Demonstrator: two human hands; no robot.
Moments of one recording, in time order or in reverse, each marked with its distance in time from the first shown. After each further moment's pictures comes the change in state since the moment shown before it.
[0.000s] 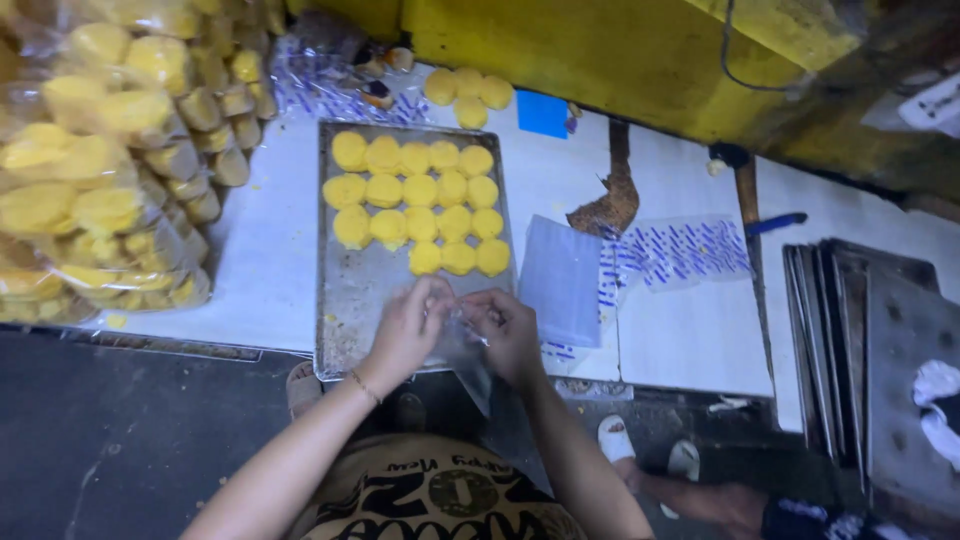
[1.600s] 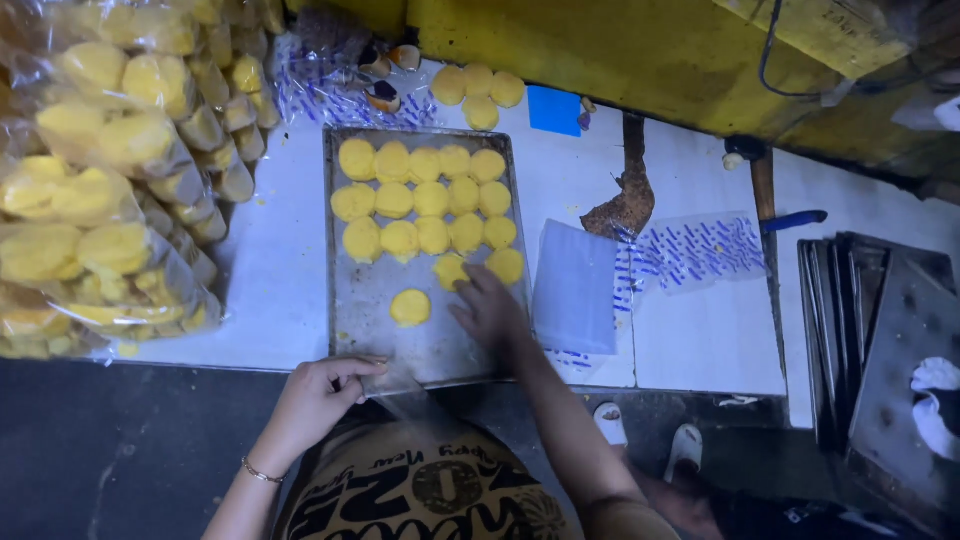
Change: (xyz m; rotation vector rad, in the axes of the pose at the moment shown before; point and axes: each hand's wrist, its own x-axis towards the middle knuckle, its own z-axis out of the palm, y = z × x) left_hand -0.060 -0.004 -0.118 -0.016 -0.250 -0.578; right_hand 0.081 0.099 0.018 -0.871 -0.234 -0.757
